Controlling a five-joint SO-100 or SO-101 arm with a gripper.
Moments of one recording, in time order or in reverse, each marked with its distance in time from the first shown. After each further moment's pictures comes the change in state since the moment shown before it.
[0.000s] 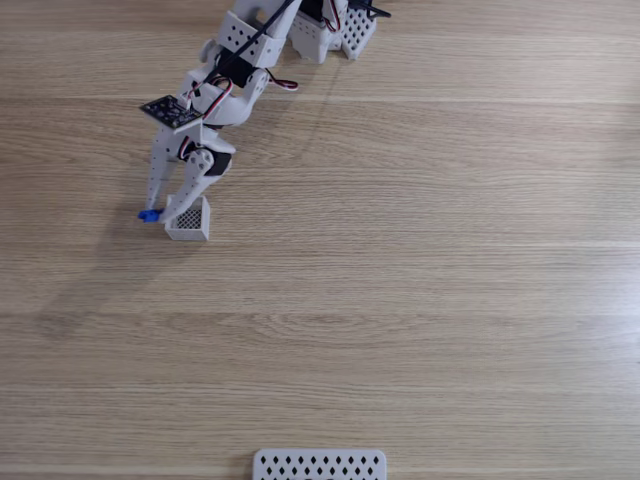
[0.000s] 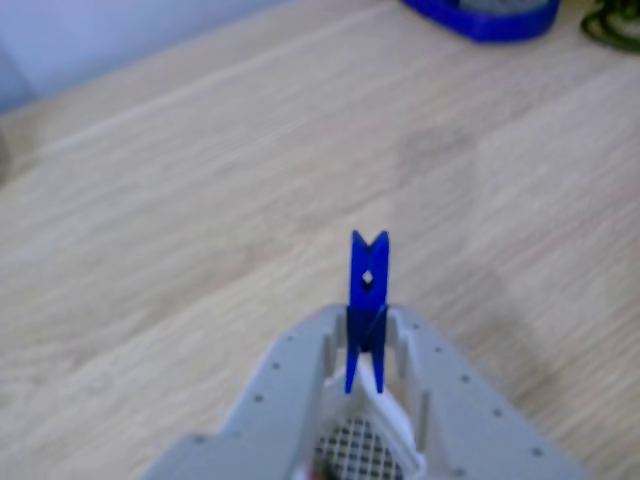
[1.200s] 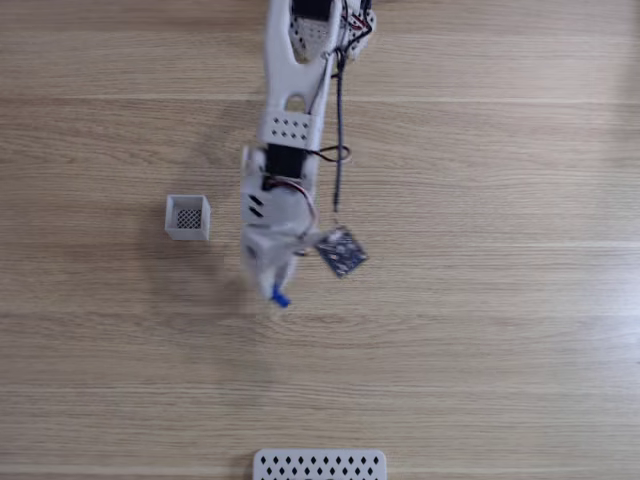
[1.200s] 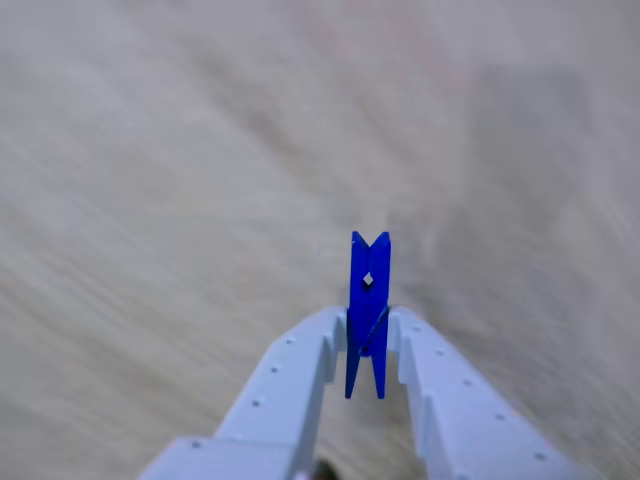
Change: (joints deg) arm -22.9 -27.6 -44.2 42.5 -56.2
